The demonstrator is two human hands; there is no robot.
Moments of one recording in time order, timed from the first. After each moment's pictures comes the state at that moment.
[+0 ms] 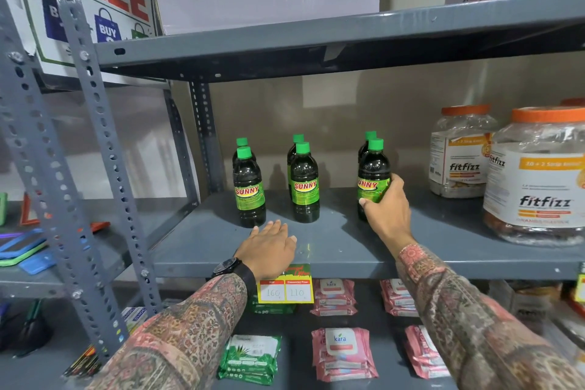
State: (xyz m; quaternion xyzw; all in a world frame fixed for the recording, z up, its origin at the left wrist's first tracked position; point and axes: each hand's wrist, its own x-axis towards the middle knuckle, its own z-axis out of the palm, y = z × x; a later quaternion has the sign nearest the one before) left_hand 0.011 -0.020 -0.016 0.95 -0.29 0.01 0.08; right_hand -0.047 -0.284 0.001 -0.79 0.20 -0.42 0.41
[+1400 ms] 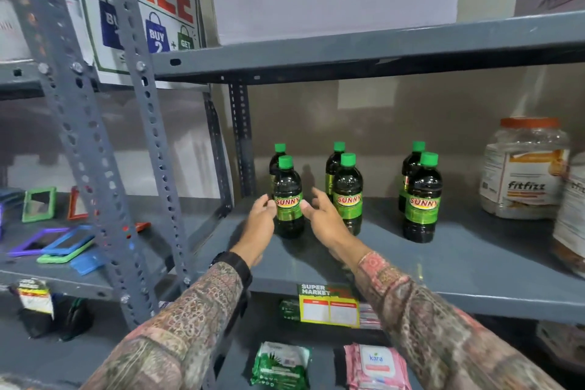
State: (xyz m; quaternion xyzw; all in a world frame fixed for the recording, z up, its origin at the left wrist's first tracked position) left_hand 0.066 0.037 0.033 0.75 -0.08 0.02 0.66; right_hand 0.023 -0.110 0.037 -0.76 0.02 -0.14 0.64
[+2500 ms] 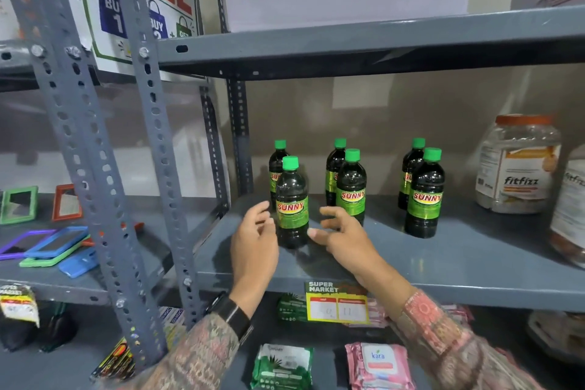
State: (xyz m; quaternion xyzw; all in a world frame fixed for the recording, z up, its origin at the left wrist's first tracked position) left_hand 0.014 0.061 0.007 0.76 -0.10 0.20 0.62; right_hand -0.023 -0.114 0.012 -0.78 0.08 -0.16 0.60
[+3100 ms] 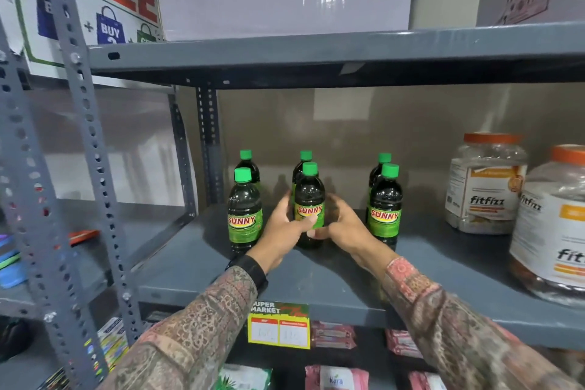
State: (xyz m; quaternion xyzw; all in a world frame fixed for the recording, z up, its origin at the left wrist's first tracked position) left_hand 0.046 -0.079 0.035 0.70 -0.22 -0.03 0.68; right_hand 0.008 -0.233 0.036 -0.78 0.02 -0.14 0.61
